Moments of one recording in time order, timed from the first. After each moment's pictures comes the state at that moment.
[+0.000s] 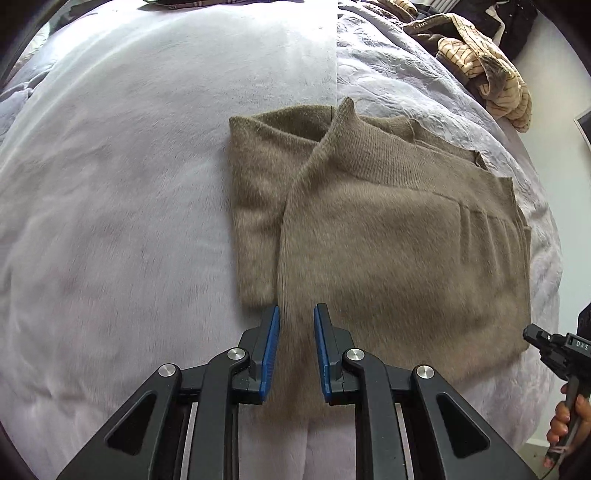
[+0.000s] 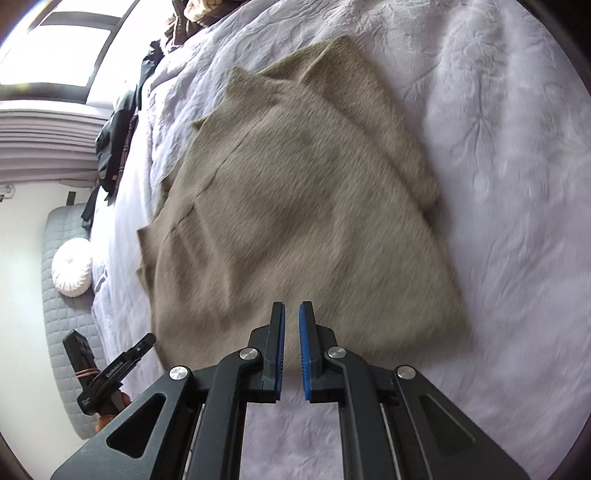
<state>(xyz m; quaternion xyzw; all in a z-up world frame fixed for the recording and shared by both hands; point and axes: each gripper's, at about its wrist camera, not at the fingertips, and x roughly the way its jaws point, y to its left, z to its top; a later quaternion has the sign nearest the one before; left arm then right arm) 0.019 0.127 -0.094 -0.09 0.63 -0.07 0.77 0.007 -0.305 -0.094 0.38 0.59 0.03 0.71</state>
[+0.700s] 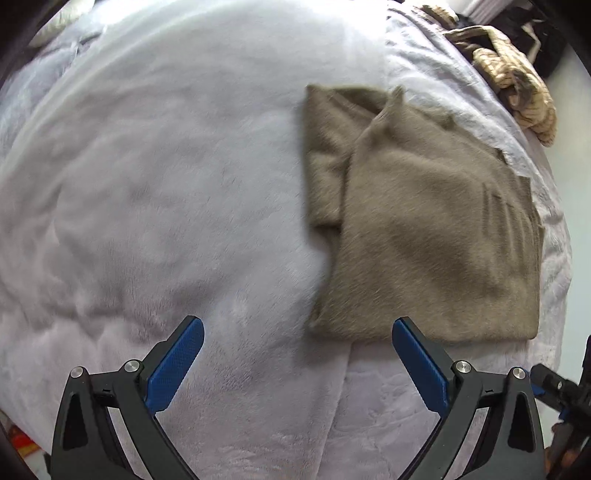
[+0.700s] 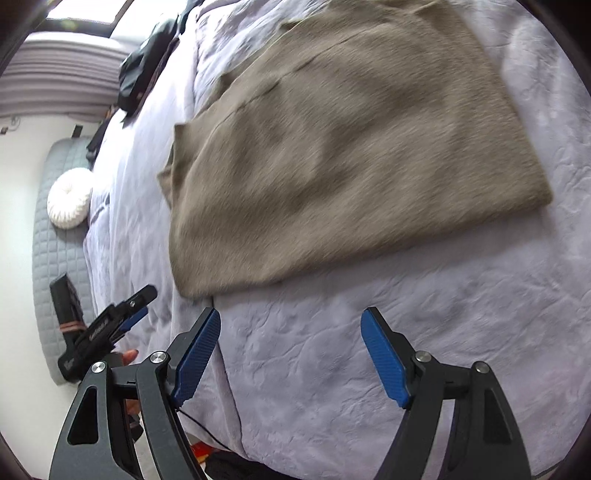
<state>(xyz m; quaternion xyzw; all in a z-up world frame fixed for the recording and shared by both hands) -0.035 0.167 -0.089 -0.12 0.66 -0.01 0.74 -0.028 -0.196 -0.074 0.30 0.65 0.08 0.70</state>
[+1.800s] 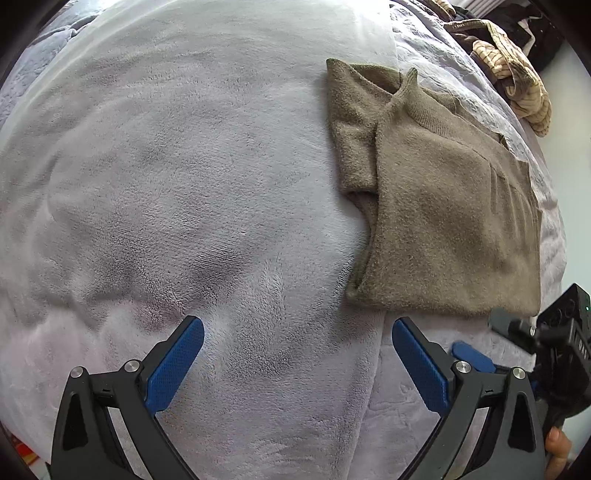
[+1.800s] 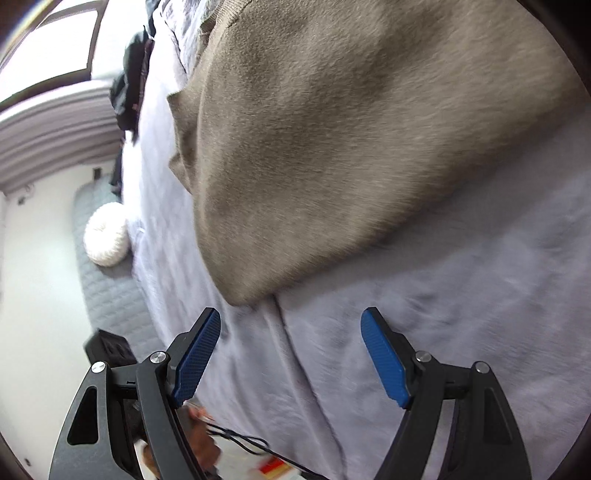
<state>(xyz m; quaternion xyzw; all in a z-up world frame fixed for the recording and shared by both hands) -0.055 0.195 -0.103 -0.13 0.66 -0.04 0.74 -0.018 -0.115 -0.155 0.48 0.62 0.11 0.61</state>
